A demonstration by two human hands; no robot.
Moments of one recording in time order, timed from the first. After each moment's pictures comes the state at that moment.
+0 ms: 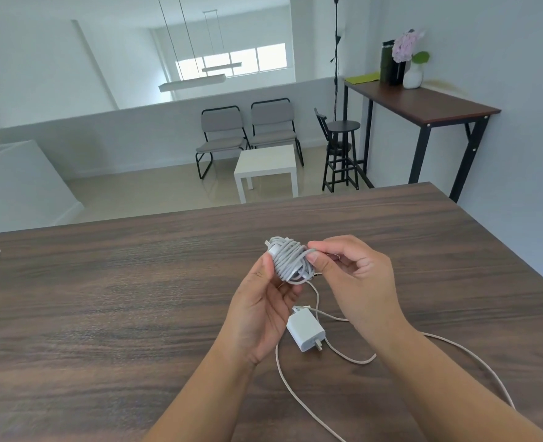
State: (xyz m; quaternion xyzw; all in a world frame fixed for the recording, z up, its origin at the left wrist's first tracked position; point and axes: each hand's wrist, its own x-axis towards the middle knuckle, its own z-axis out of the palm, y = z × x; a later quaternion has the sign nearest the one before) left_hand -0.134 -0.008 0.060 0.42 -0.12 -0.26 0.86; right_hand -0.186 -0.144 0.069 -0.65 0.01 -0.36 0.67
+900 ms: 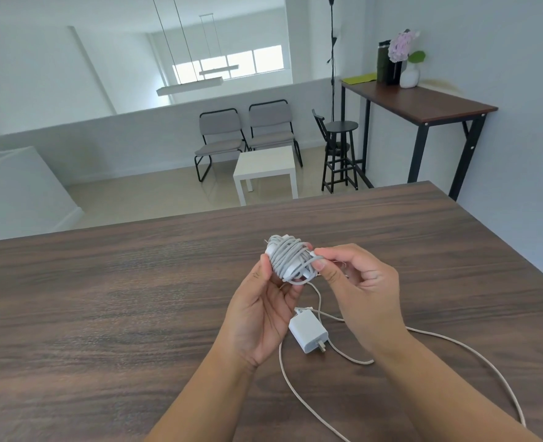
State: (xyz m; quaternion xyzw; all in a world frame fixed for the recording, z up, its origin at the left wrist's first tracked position) left_hand -0.133 -0.003 0.067 0.33 -0.15 -0.32 0.88; right_hand -0.196 -0.134 0.067 -0.61 -0.02 -0.38 0.69
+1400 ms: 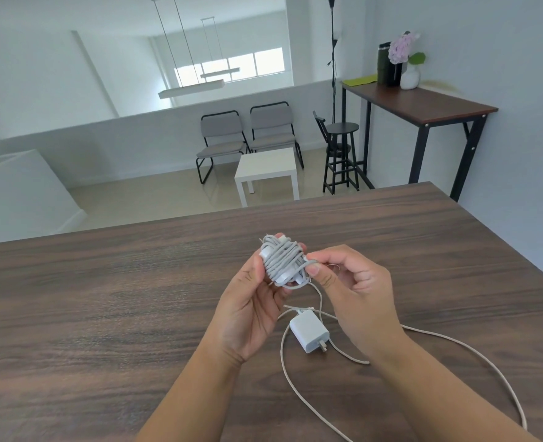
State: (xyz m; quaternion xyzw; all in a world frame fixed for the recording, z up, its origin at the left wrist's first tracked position) left_hand -0.127 0.011 0.075 0.37 -0.23 -0.31 0.85; right_hand -0.198 -0.129 0.069 -0.61 -0.04 -0.35 0.71
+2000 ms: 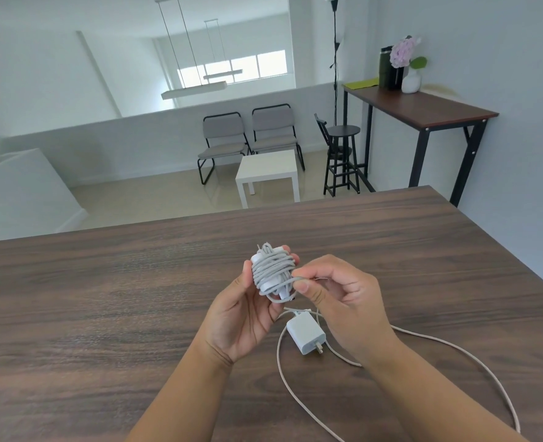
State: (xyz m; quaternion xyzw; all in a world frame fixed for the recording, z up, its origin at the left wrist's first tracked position) left_hand -0.121 0.019 0.071 0.30 -0.20 -0.40 0.84; right_hand -0.200 -0.128 0.064 -0.63 -0.12 -0.32 0.70
